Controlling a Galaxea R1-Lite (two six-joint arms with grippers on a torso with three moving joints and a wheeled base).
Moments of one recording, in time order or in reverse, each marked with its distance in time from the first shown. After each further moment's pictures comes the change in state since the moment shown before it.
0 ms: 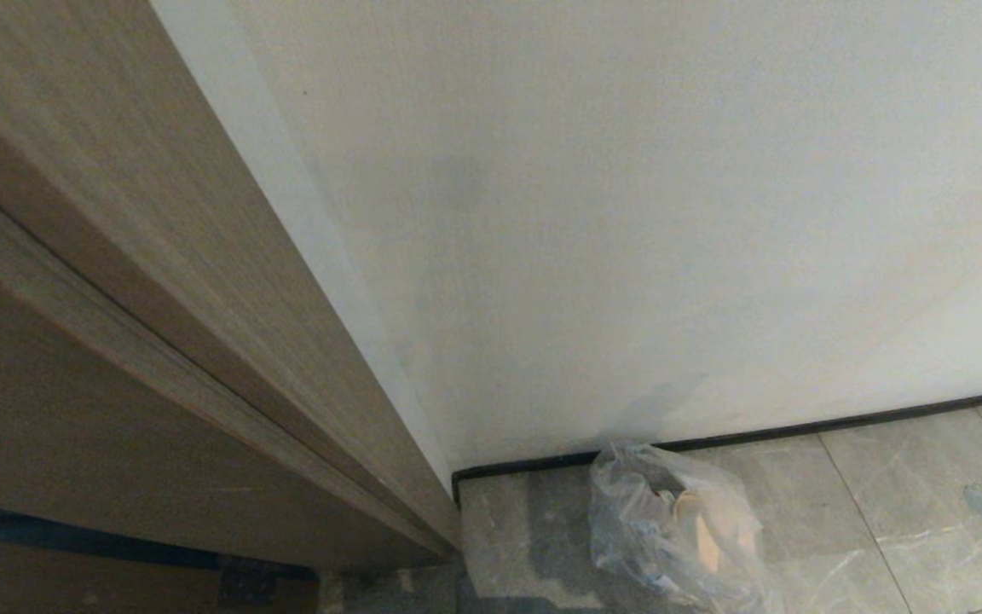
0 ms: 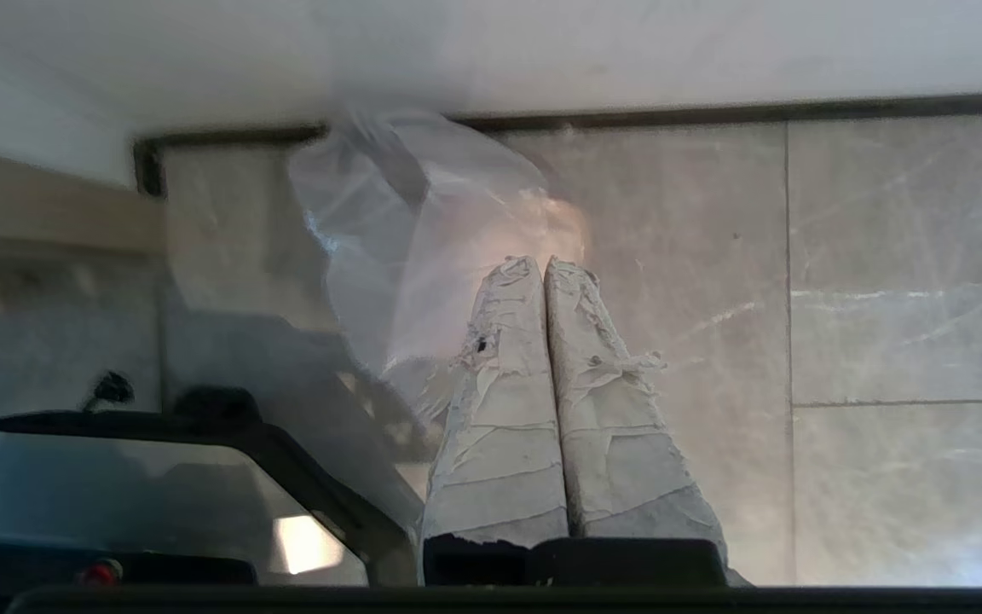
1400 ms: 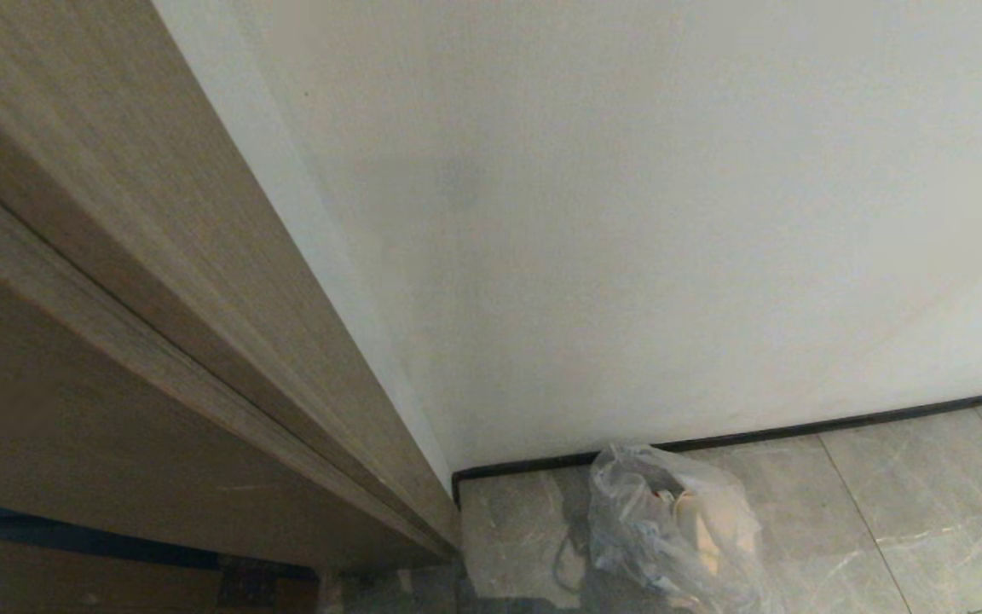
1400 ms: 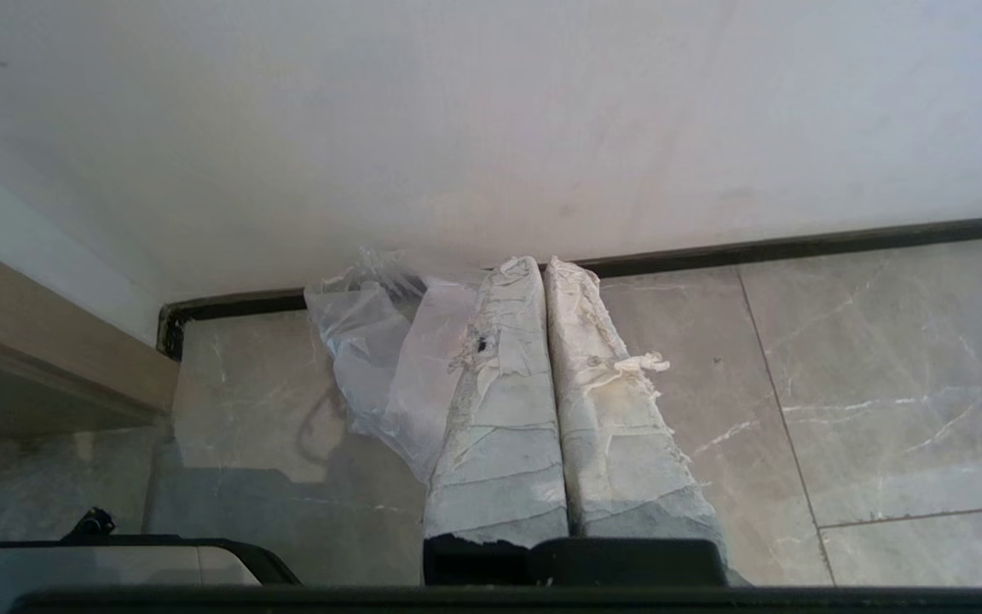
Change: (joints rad) left arm 0.000 0.000 0.000 0.000 0.000 0.000; right arm 0.041 -0.844 0.316 0.117 -0.075 0.068
